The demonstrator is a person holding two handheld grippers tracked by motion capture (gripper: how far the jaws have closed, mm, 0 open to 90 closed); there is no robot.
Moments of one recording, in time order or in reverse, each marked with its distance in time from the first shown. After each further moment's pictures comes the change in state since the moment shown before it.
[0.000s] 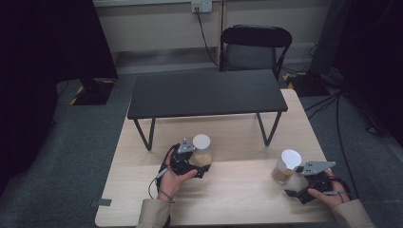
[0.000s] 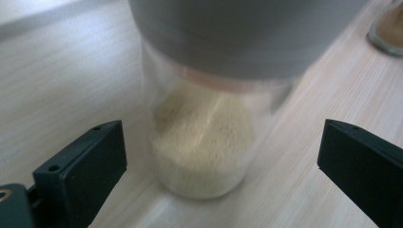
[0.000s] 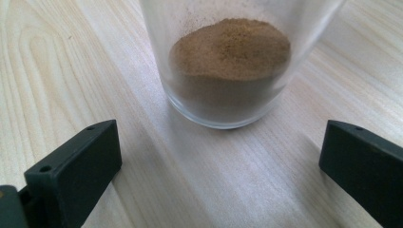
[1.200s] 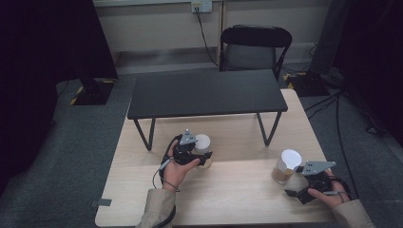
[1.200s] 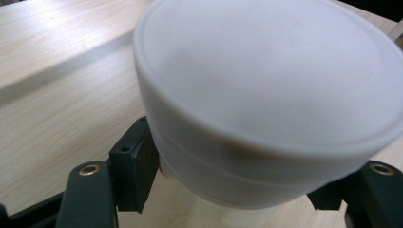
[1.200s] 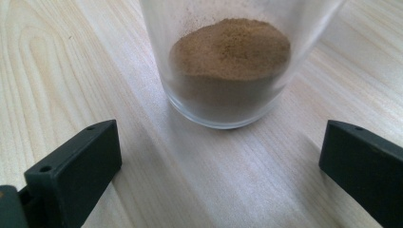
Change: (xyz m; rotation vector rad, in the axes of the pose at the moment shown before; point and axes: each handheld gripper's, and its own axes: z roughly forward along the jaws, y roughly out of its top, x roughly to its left) left arm 0.001 0.019 0.002 -0.051 0.011 0.054; right arm 0.000 0.000 0.000 0.000 0.000 0.000
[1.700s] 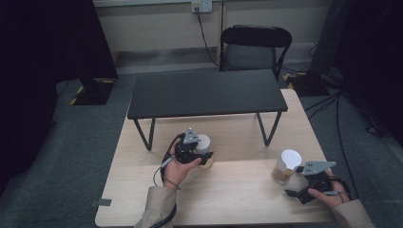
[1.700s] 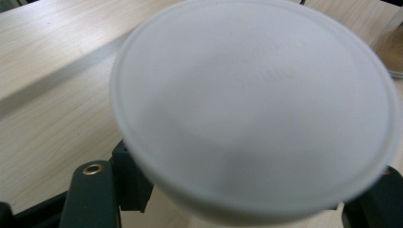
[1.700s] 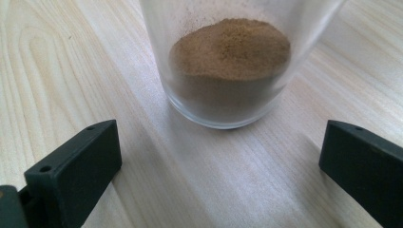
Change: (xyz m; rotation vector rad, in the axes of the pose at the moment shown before) left arm -0.005 0.016 0.000 0.043 -0.007 0.037; right arm 0.000 0.000 0.000 0.000 0.000 0.000
